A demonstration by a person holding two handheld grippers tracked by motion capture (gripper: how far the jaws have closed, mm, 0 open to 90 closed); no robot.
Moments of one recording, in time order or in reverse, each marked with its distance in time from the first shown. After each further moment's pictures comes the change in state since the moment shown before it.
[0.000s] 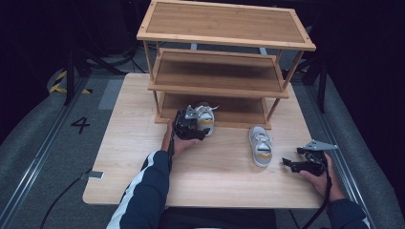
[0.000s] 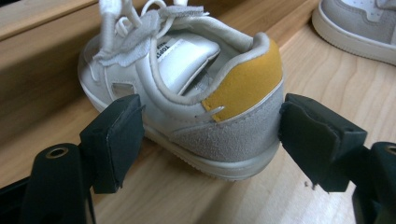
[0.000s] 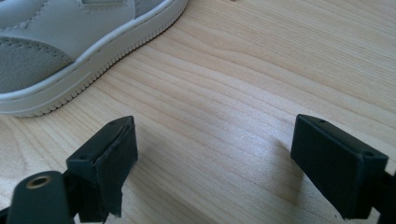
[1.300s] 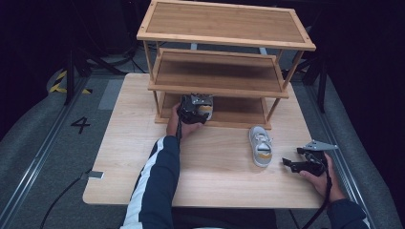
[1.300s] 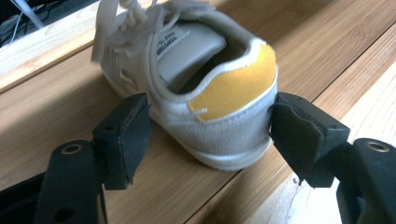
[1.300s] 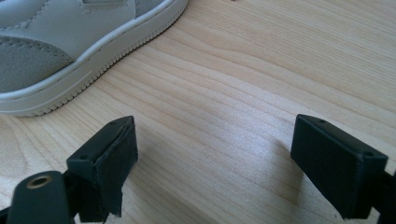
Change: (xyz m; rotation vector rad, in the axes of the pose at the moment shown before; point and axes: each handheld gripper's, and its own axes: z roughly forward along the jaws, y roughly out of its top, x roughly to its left) left arm 0.042 0.026 0.035 0.074 0.122 0.079; right arm 0.000 0.000 0.000 0.001 0.000 -0.003
